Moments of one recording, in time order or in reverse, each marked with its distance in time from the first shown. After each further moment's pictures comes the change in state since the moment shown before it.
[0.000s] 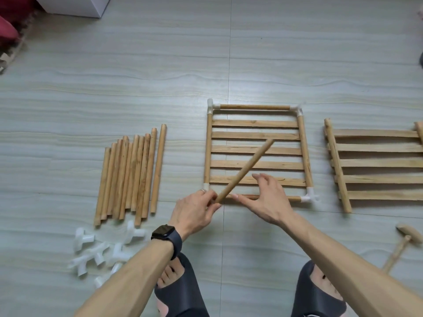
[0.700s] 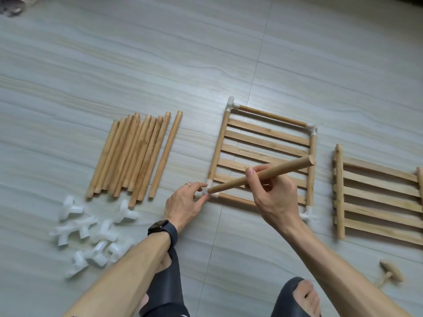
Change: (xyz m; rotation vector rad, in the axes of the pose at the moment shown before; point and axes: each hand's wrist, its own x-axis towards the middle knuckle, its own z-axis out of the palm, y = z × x) left_hand -0.003 -0.028 0.036 -0.332 0.232 -0.326; right_hand -0.028 -0.065 -0.039 0.500 0.390 -0.430
